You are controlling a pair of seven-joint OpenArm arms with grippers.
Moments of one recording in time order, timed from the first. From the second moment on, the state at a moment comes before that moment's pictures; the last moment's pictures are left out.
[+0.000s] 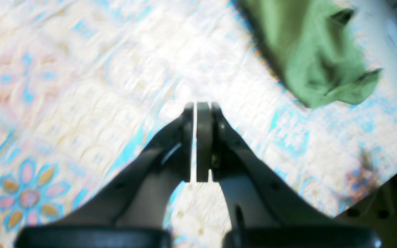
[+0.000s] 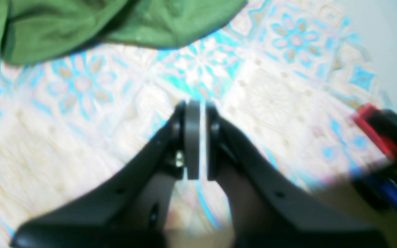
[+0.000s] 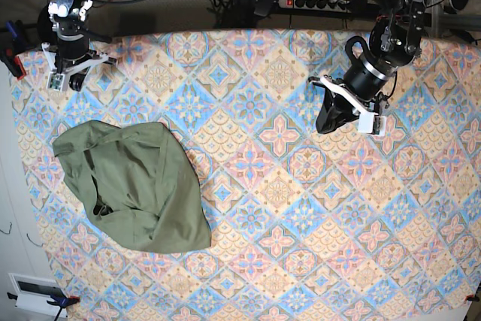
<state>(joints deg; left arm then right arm) 21.0 -26.8 3.1 117.8 -45.2 -0.9 31.2 -31.8 11.8 22.4 110.3 15.8 0.8 -30.1</state>
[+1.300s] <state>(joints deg) 20.1 -27.1 4.9 116.6 -45.3 -1.0 32.1 2.2 10.3 25.5 75.8 17.4 5.1 -36.9</state>
